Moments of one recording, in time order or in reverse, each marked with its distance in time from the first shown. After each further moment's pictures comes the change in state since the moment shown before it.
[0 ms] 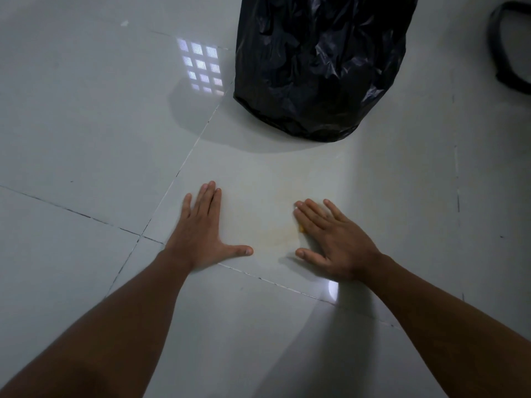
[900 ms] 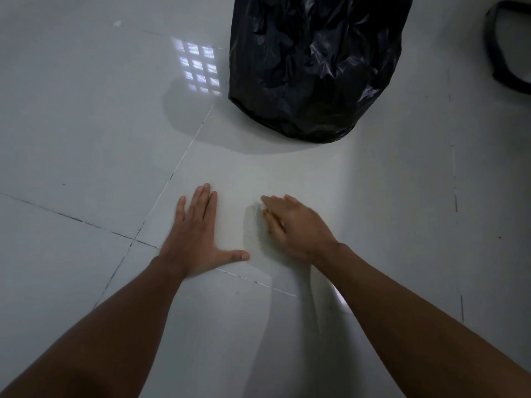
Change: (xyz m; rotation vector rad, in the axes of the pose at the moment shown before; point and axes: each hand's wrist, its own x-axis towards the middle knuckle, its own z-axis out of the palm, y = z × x) left_hand 0.000 0.000 0.003 0.037 0.015 0.015; right_hand 0.060 -0.044 -0.010 0.466 0.244 0.131
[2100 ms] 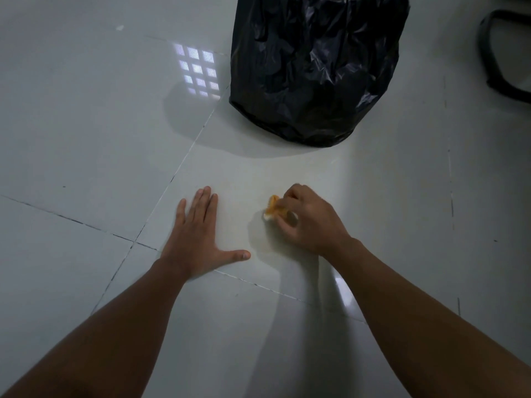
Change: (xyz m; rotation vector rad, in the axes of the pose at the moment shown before) left_hand 0.000 0.001 0.001 -0.010 0.022 -0.016; right_hand 0.000 0.013 -0.023 -0.087 0.225 -0.095
